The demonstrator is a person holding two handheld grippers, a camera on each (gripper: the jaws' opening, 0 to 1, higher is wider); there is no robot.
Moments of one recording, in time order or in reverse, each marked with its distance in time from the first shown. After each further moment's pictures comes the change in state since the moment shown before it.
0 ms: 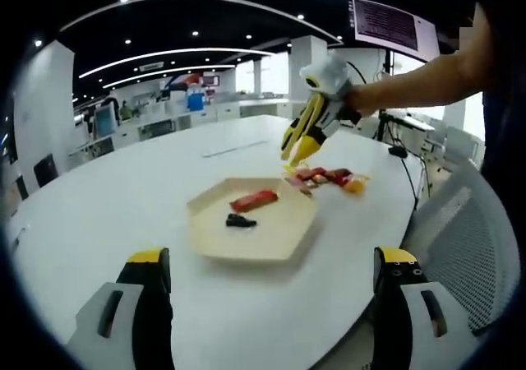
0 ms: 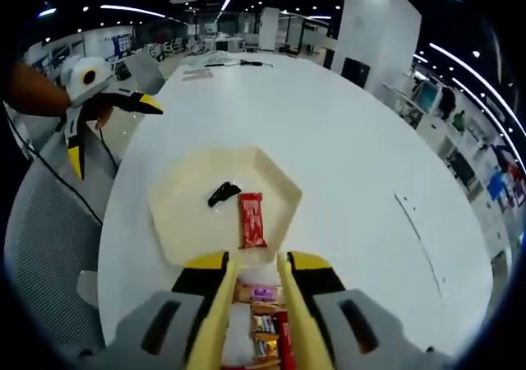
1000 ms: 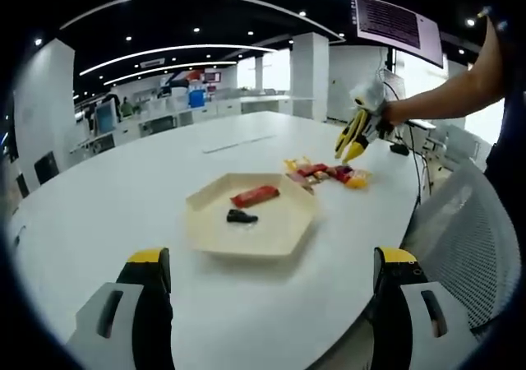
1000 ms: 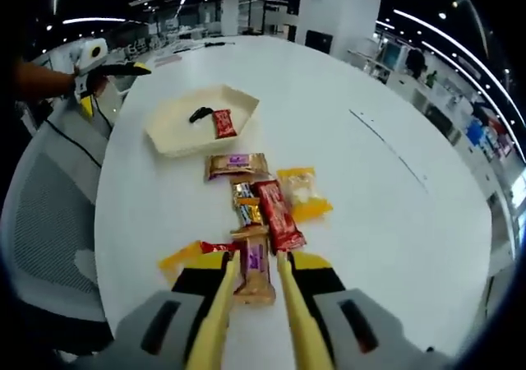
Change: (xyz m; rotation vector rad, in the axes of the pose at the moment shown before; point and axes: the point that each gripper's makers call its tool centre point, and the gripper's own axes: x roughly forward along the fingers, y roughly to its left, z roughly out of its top) left arm 0.000 0.003 -0.006 -0.006 0.023 0.006; right arm -0.053 -0.004 -0.138 0.187 0.106 -0.077
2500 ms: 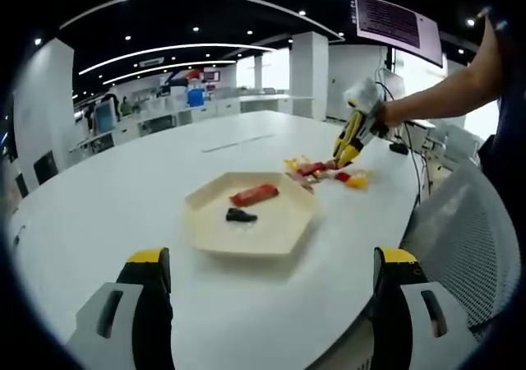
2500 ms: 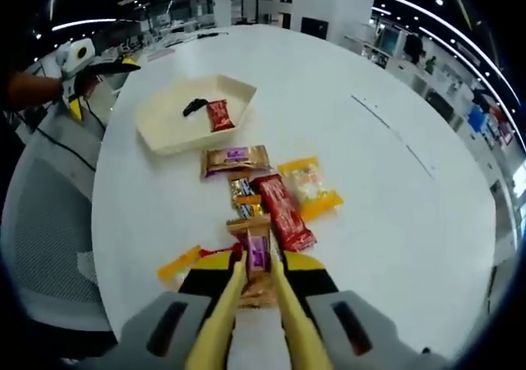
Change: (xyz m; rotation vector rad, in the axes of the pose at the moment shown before) left arm 0.000 -0.002 -0.001 0.001 0.005 -0.004; right arm 0.008 0.006 0.008 0.028 0.046 0.018
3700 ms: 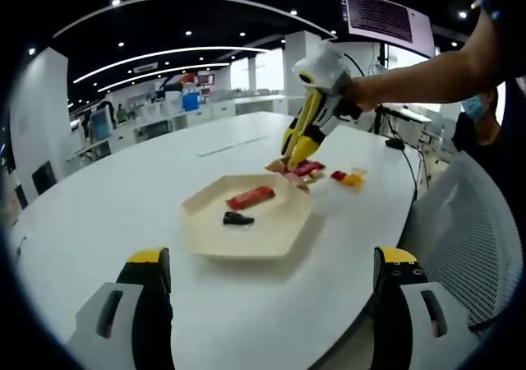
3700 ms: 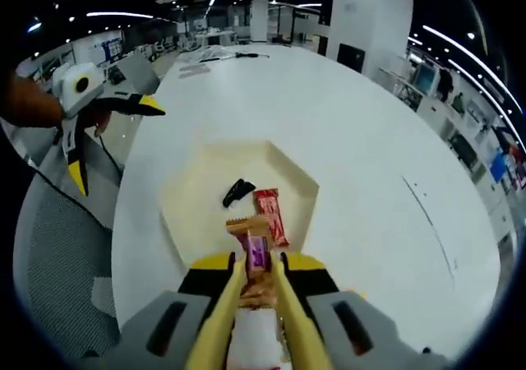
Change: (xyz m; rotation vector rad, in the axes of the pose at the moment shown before) left arm 0.001 -0.005 0.003 0.044 -0.005 -0.012; right arm 0.055 0.067 0.159 -0.170 -0.099 0.109
